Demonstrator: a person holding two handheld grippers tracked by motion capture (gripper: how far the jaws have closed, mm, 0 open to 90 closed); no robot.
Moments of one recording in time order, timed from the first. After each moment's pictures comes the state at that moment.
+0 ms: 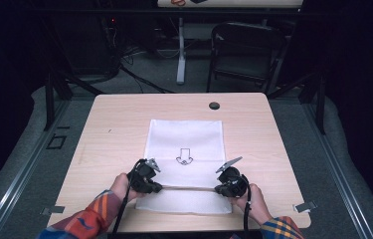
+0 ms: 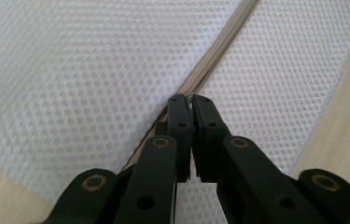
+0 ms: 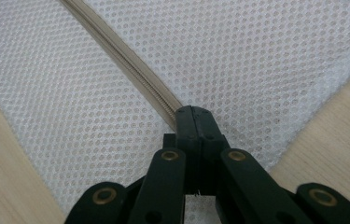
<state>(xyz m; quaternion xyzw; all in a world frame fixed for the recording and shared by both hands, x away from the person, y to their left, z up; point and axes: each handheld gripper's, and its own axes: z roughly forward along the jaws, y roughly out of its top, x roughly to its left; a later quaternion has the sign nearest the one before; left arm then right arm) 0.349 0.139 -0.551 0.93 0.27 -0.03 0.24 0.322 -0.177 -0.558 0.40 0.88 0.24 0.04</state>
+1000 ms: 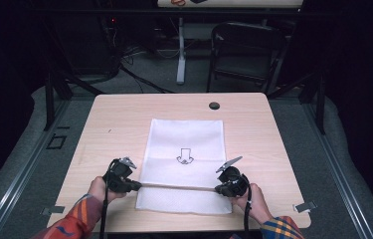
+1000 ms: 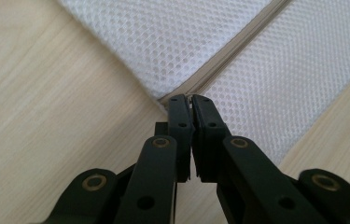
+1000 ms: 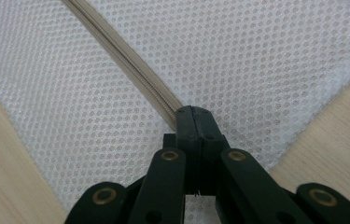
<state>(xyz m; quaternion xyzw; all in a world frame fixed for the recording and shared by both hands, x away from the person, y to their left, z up) 0.340 0.199 -0.543 0.91 0.35 -0.01 0.24 0.323 -0.178 -0.558 0.40 0.89 0.24 0.04</state>
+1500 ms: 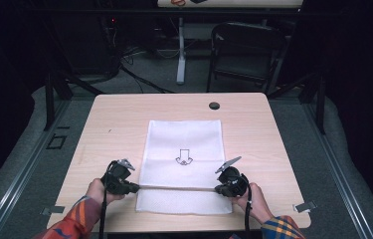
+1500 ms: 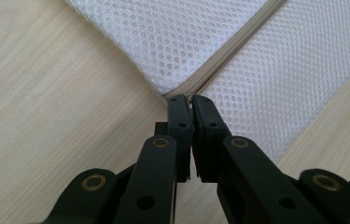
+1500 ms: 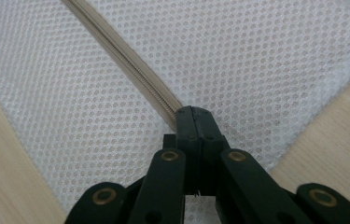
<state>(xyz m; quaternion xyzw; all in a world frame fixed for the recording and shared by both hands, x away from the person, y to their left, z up) 0.335 0.200 -0.542 0.91 0.35 -0.02 0.23 0.323 -0.176 -0.558 0.38 0.89 0.24 0.04</state>
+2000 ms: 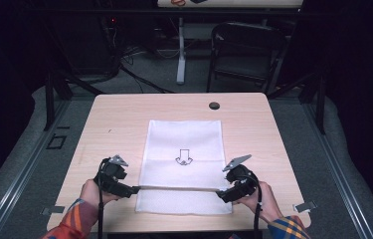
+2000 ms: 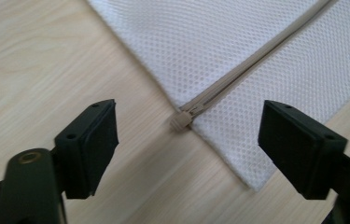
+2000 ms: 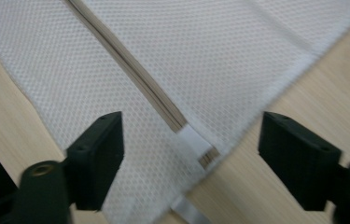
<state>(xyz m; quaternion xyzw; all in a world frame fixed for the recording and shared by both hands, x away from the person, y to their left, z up) 0.322 0.213 -0.516 0.88 0.40 0.05 0.27 0.308 -0.194 -0.520 0.37 0.89 0.25 0.09</state>
